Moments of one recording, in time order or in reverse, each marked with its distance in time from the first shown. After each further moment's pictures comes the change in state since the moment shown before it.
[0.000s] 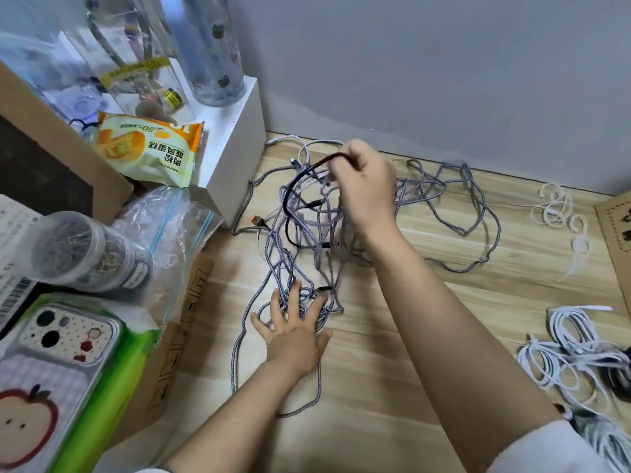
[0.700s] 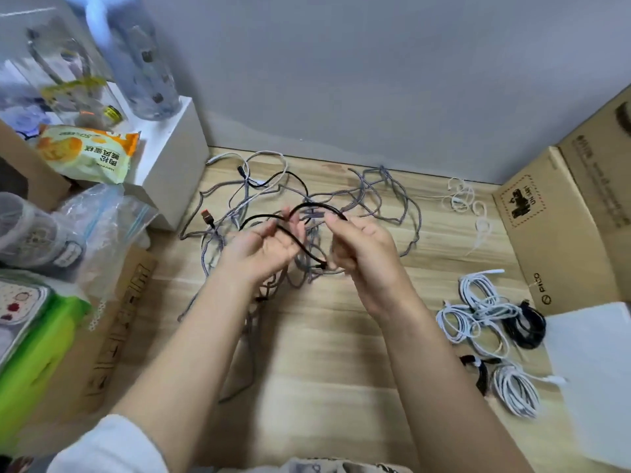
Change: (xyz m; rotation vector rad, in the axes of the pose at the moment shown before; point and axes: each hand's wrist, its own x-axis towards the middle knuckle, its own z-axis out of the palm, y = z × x) left_hand -0.022 0.068 -0.123 -2.396 -0.530 0.023; right_hand -0.117 -0.009 -0.131 0.607 -0.179 0.386
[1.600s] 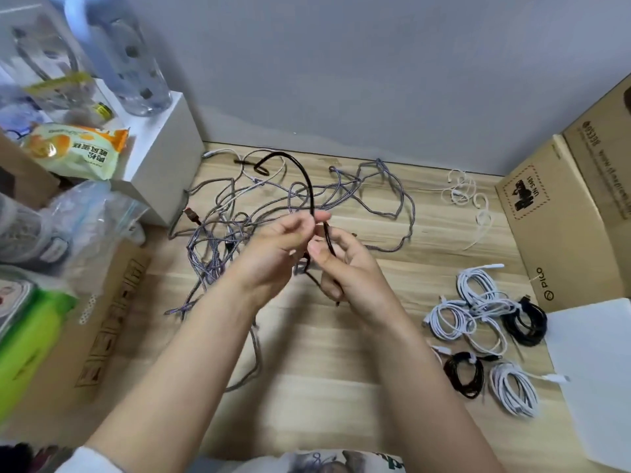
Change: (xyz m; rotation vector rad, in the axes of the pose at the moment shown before) left_hand -0.022 -0.053 0.028 0.785 -0.104 0.351; right_hand -0.016 0.019 -0.021 0.007 -0.111 0.087
